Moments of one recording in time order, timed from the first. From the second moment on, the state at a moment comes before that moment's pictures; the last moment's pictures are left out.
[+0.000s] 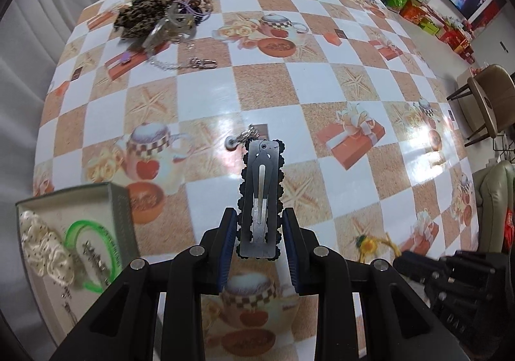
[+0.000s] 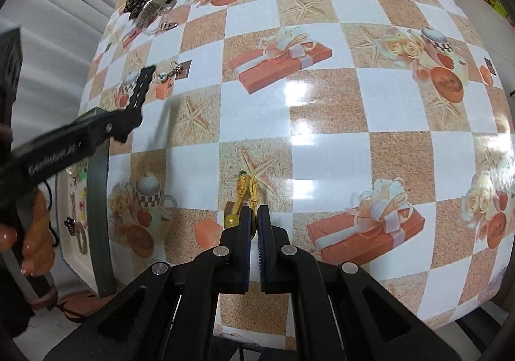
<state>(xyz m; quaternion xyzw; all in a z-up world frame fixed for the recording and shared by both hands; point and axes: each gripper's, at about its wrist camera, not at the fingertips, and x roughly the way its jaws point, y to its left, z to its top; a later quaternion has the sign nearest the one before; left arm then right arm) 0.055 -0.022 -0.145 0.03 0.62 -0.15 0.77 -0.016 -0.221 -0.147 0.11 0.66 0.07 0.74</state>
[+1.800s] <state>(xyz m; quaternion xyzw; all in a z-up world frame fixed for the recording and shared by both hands) -0.065 0.182 -0.100 -0.10 0.59 0.03 0.80 0.025 -0.002 -0.065 0.00 0.61 0.25 0.75</state>
